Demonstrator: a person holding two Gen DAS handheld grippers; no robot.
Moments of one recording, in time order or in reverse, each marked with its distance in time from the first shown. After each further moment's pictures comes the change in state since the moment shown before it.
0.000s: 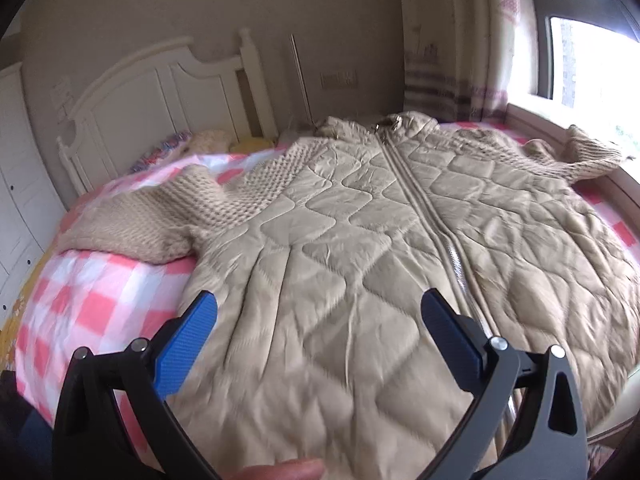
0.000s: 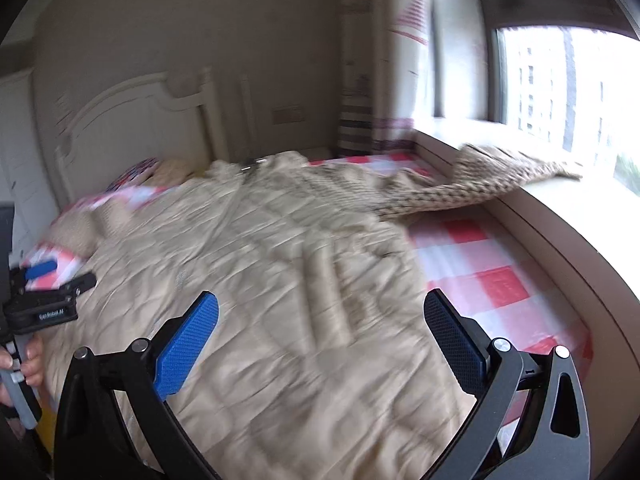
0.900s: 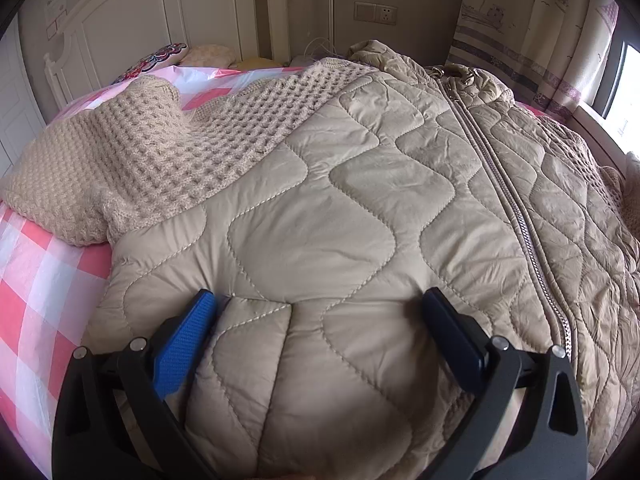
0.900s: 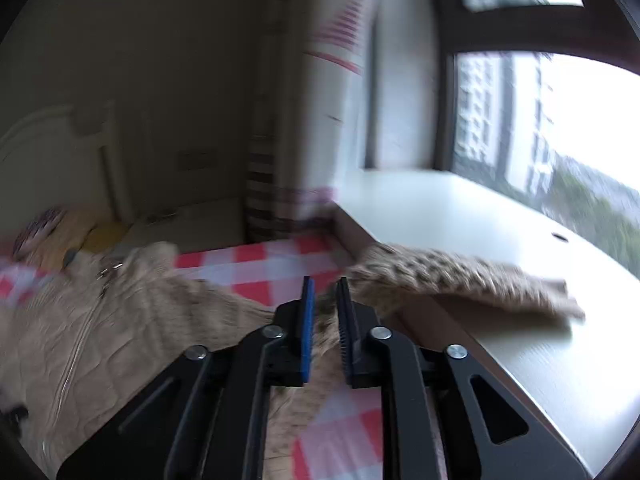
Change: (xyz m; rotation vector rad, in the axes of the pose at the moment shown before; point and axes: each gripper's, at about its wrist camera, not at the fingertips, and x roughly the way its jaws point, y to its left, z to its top) left arm 0.154 0.034 0.031 -0.180 0.234 -0.046; right arm 0.142 -0.042 0.146 -0.122 -0.150 -0.209
